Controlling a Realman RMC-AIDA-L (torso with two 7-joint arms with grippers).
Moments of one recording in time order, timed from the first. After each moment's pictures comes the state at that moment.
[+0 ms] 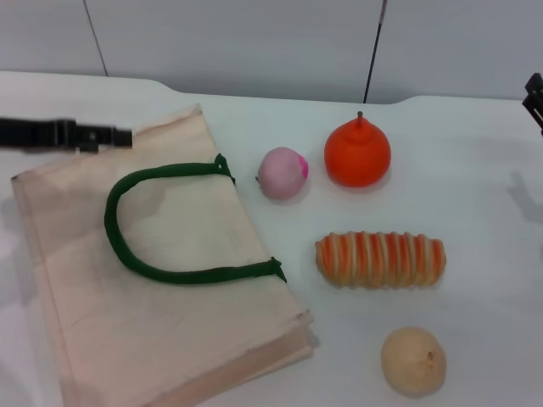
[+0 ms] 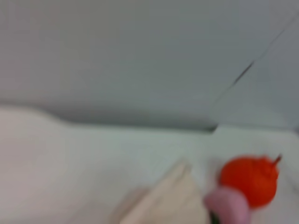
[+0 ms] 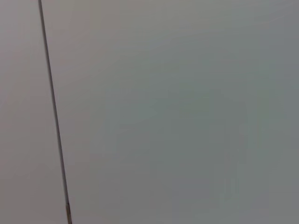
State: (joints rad) left arm -0.88 -1.89 2.86 -0.74 -0.18 1.64 -1.91; right arm 0.60 2.03 0.21 0.12 1.56 1.13 -2.84
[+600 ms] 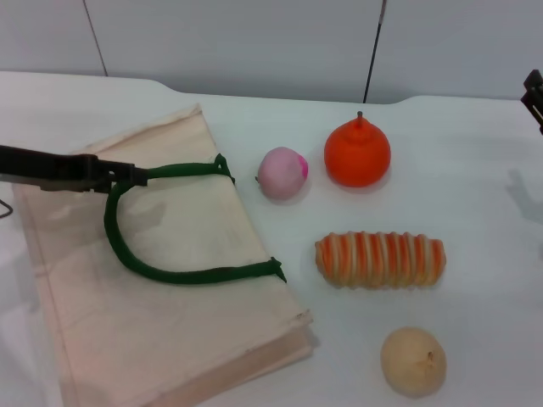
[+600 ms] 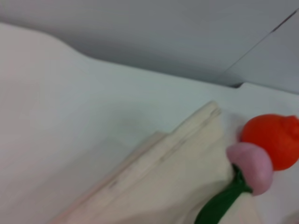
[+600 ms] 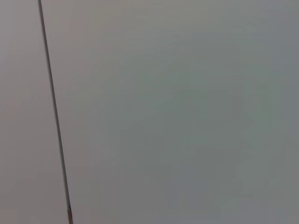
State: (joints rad) left arm -0.89 -1.91 2.86 -0.66 -0.05 1.55 -1.99; right arm 0.61 2.03 0.21 0.12 1.56 1.13 -2.83
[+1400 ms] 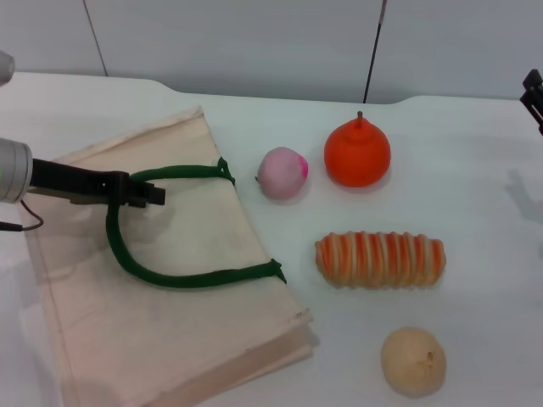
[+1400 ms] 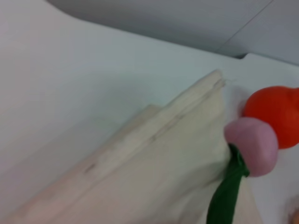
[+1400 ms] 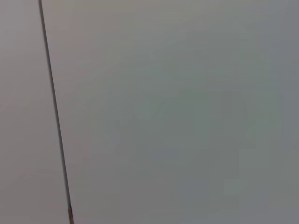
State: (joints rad) left arm -0.91 -1.92 2.86 -0.56 0.01 1.46 -2.00; right arm 0.61 2.03 0.21 0.12 1.56 1.12 -2.83
